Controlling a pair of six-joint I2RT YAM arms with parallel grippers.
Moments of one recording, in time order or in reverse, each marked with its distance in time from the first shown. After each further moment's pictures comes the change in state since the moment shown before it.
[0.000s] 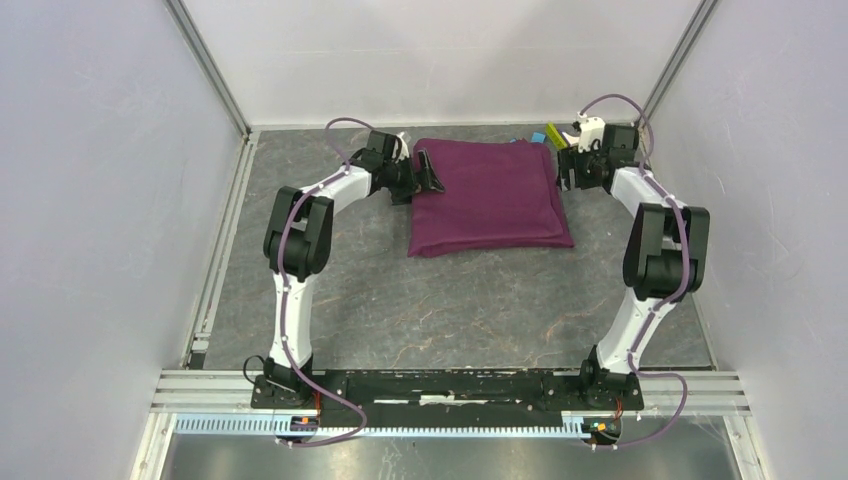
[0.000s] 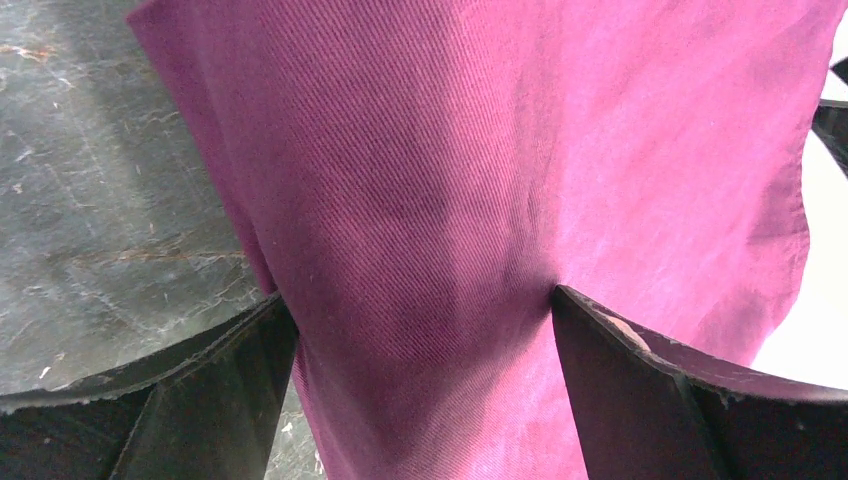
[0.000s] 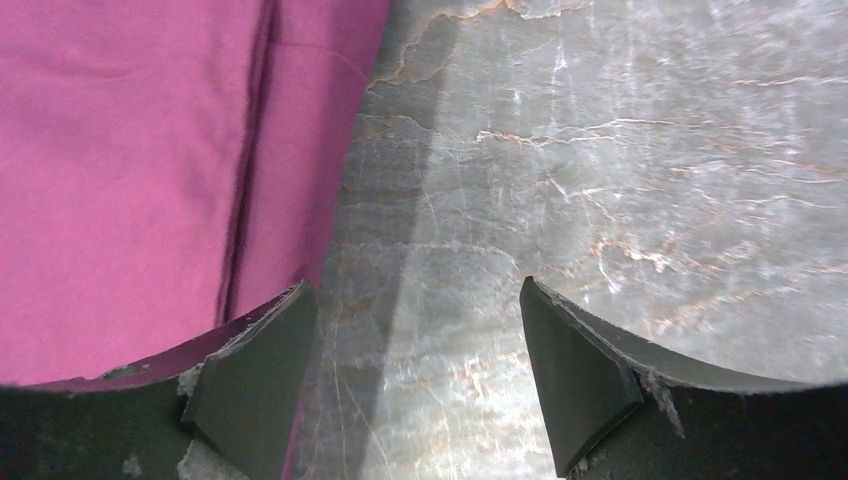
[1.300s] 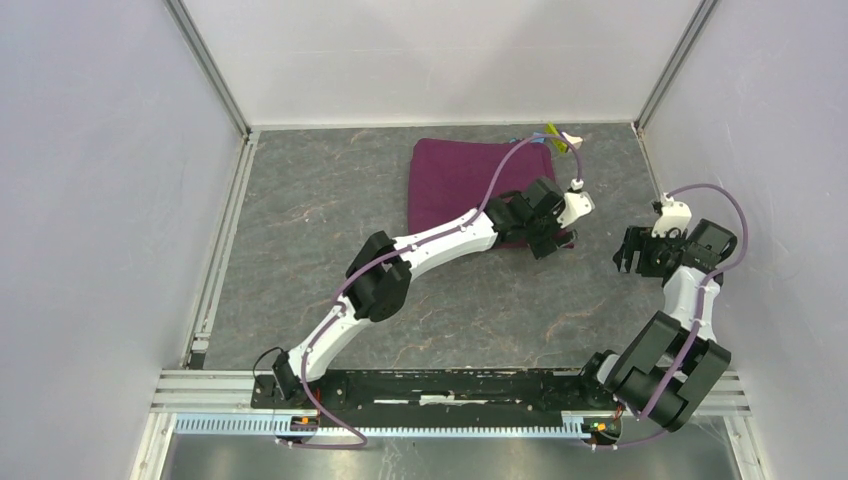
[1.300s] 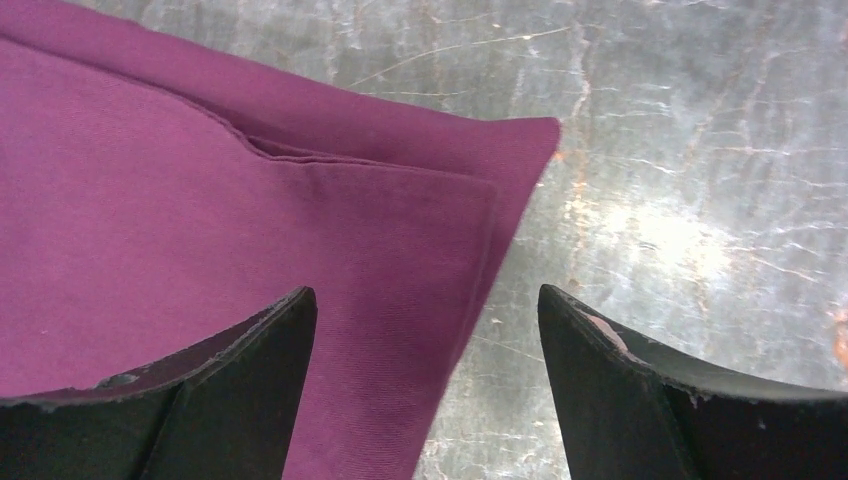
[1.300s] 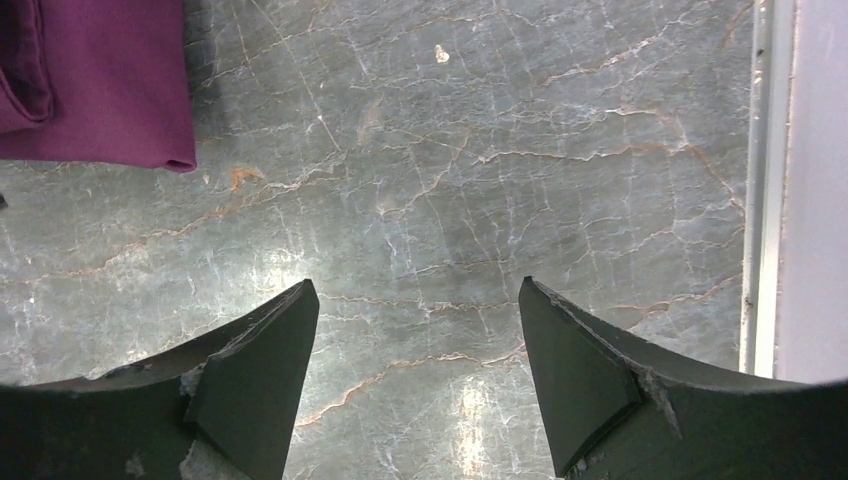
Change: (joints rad) left arm -0.677 0.193 0.564 -0.261 -0.476 0.828; right arm -0.535 -0.763 -0.695 -0.154 -0.268 -0.173
